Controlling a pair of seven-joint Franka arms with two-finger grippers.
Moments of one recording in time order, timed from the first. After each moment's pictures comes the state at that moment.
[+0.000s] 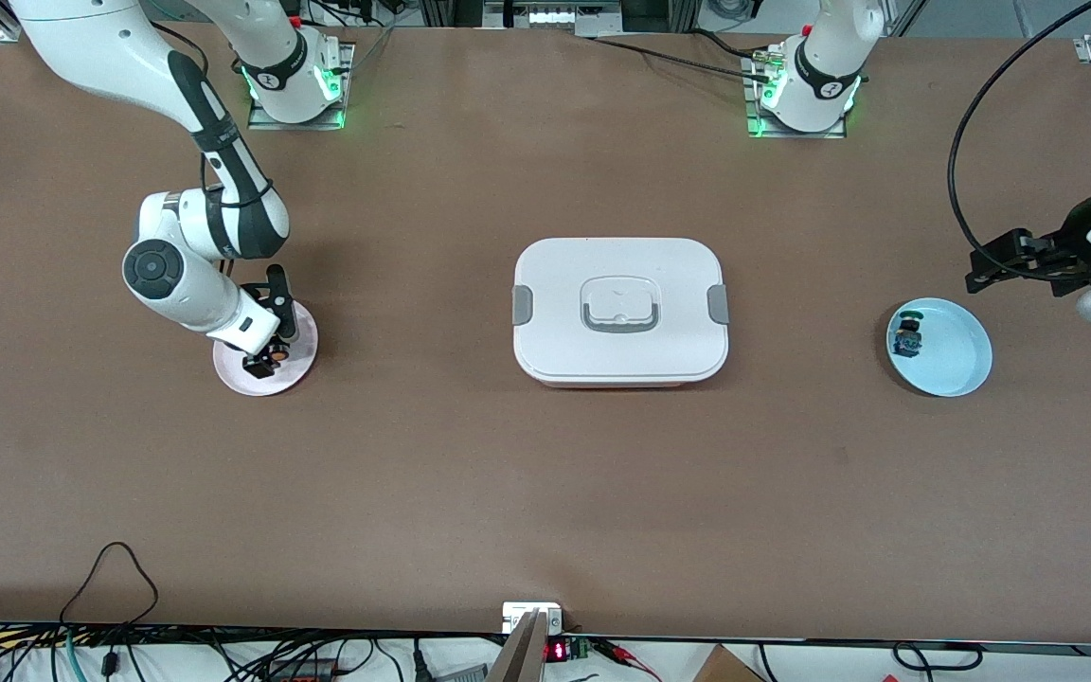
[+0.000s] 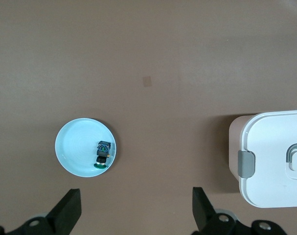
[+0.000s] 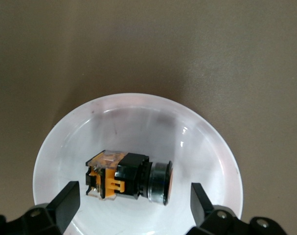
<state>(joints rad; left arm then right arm) 0.09 0.17 -0.11 -1.41 0.00 1.56 0.00 0.13 0.41 -0.04 -2.15 -0.08 2.51 -1.70</state>
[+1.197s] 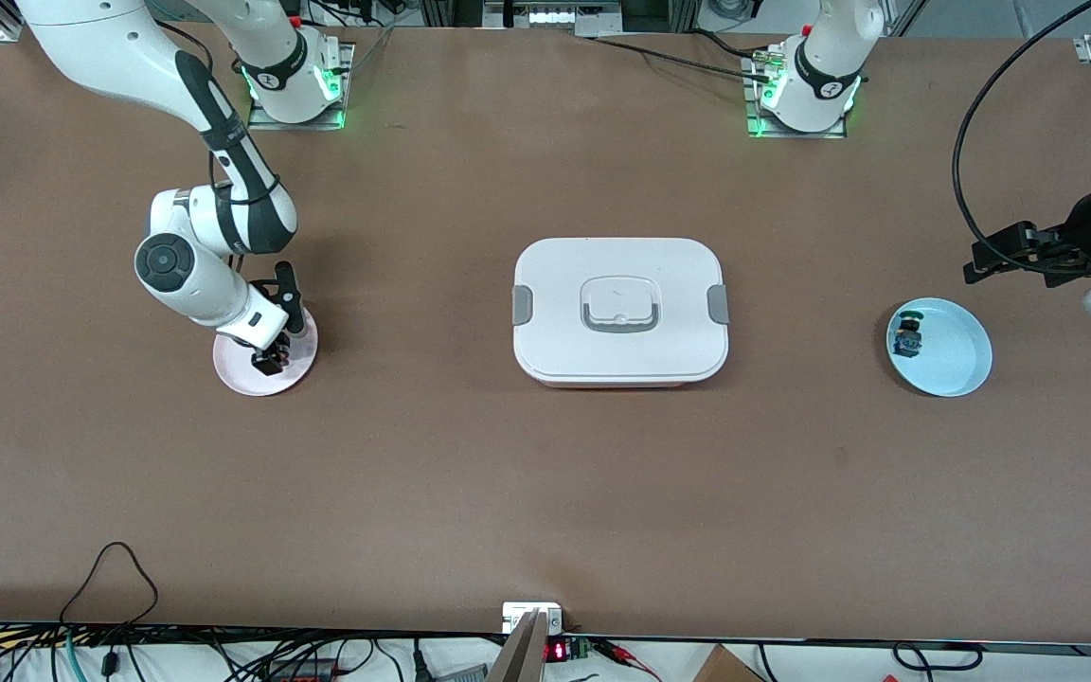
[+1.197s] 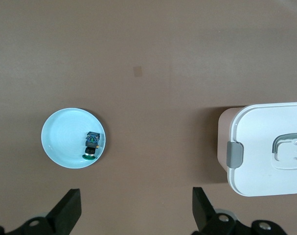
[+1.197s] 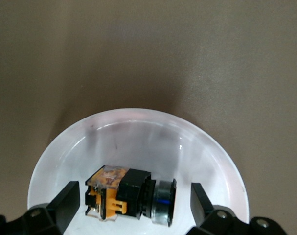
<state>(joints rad) 0.13 0.17 -0.13 -1.41 -0.06 1.52 0.01 0.13 0.41 -0.02 -2.19 -0.08 2.57 -1.69</state>
